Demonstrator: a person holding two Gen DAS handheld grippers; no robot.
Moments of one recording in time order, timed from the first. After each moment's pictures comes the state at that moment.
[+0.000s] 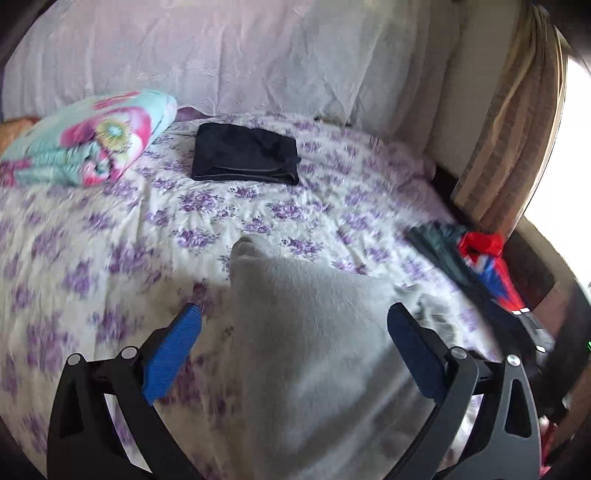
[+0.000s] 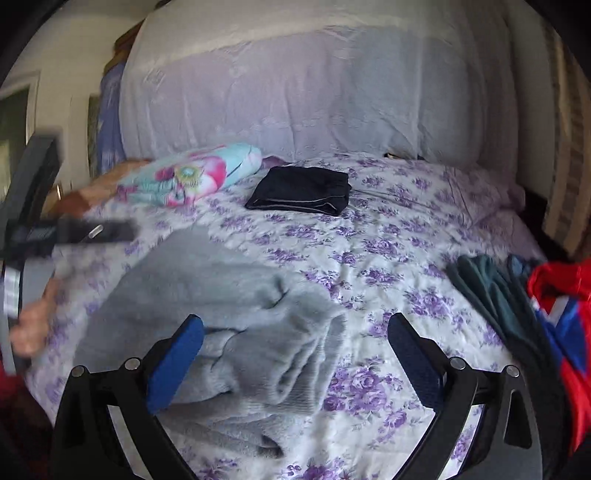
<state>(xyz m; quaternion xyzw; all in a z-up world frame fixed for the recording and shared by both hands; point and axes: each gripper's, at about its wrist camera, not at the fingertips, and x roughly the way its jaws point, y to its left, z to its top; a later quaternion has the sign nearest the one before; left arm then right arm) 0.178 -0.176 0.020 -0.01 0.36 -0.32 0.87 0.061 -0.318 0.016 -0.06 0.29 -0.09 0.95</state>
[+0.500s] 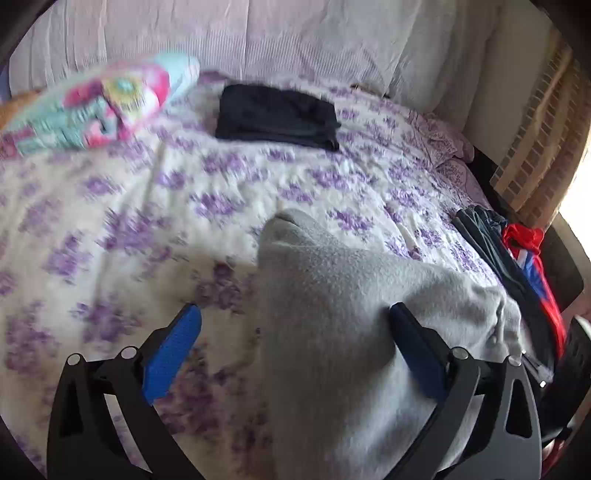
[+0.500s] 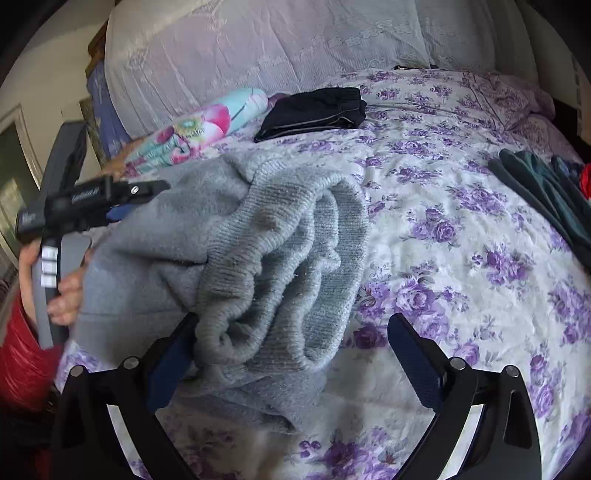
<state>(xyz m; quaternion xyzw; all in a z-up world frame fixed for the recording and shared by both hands) 0.207 -0.171 -0.018 0.00 0.39 -0.27 0.88 0.061 -0.370 -0.046 0.12 0.36 0.00 0.92</state>
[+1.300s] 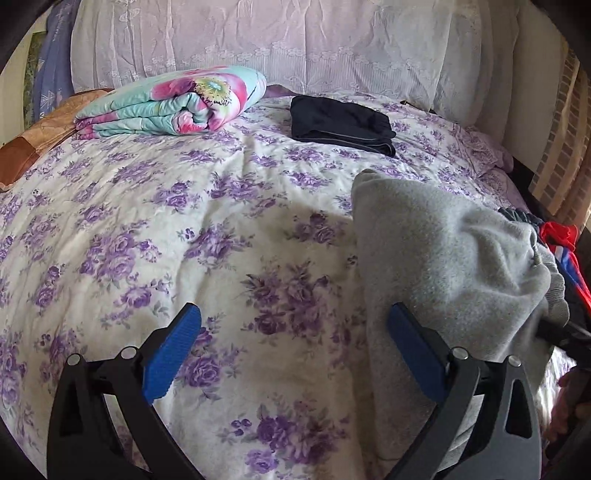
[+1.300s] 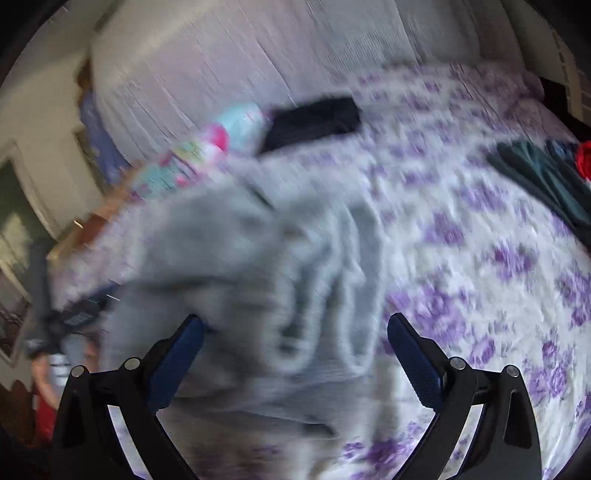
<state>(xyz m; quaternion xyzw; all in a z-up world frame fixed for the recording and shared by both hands) 0.157 -0.107 -0.047 -0.01 0.38 -0.18 0.91 0.081 -0.367 -0.057 0.19 0.39 0.00 0.90</state>
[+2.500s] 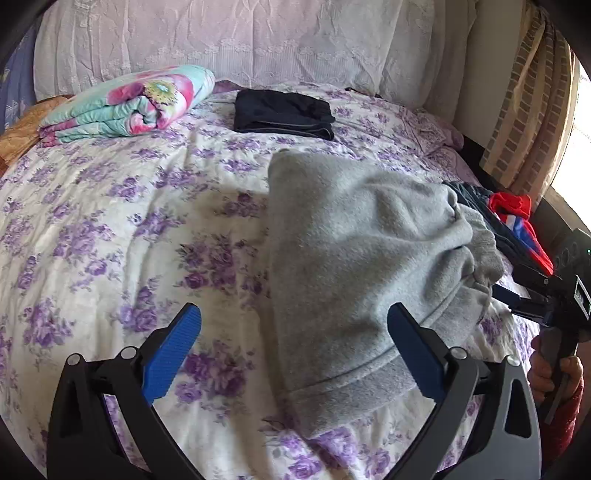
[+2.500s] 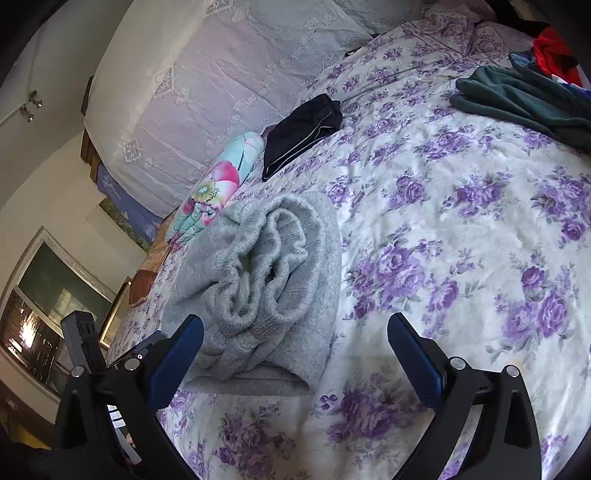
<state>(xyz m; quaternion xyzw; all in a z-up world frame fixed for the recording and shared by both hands) 0.104 -0.132 -0.029 0.00 0.39 -0.26 0.88 0.025 -0.412 -0.047 0.32 0.32 0.04 0.89</state>
